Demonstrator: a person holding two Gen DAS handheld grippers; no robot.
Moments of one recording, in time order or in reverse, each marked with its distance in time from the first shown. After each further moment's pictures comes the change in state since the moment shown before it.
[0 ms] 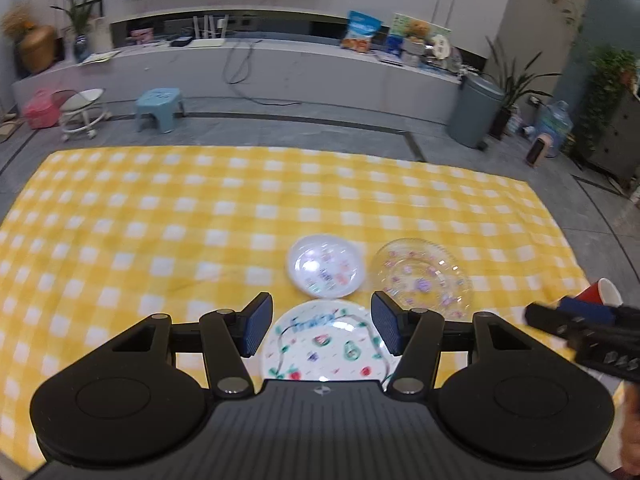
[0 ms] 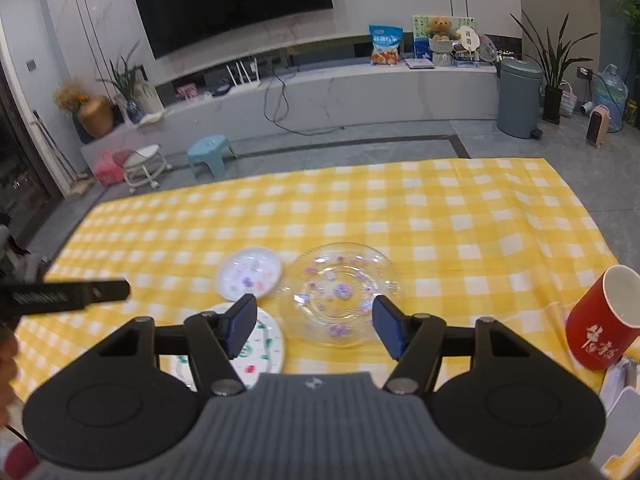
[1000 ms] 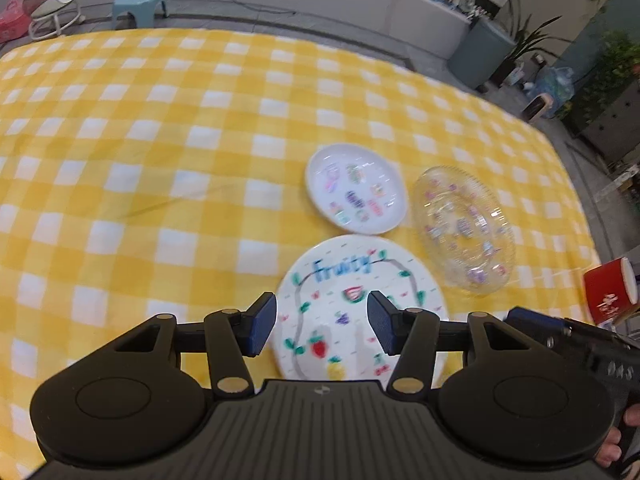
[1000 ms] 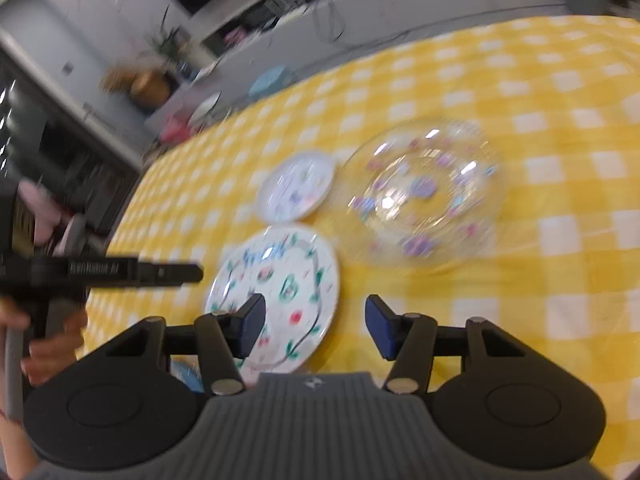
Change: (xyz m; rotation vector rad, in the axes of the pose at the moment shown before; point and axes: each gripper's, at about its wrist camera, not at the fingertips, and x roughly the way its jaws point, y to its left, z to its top) left arm 0.094 0.057 -0.018 -0.094 0.252 -0.125; right arm 0.099 -0.032 -0.039 0.189 0.181 0.303
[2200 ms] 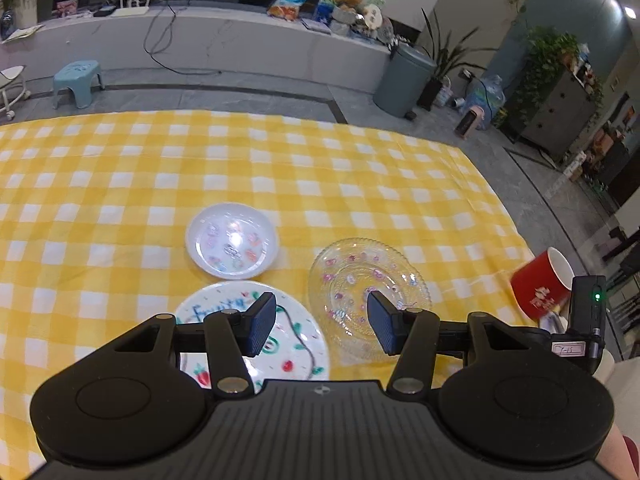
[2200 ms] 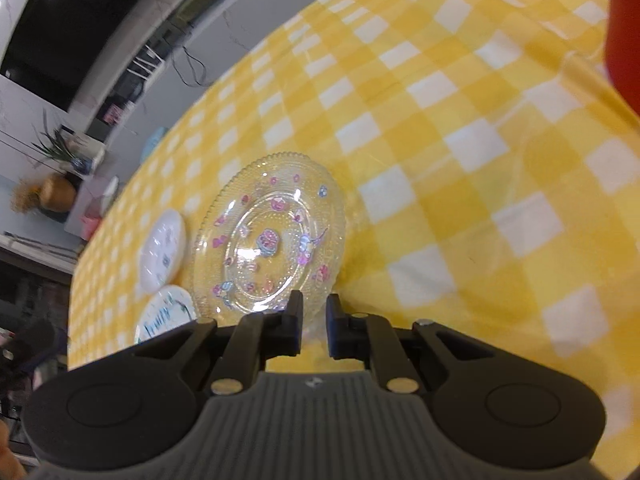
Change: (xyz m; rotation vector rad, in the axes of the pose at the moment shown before) left arm -0.033 -0.089 -0.010 0.161 -0.139 -0.104; right arm -0.010 -0.074 -0.014 0.362 0.000 -0.199
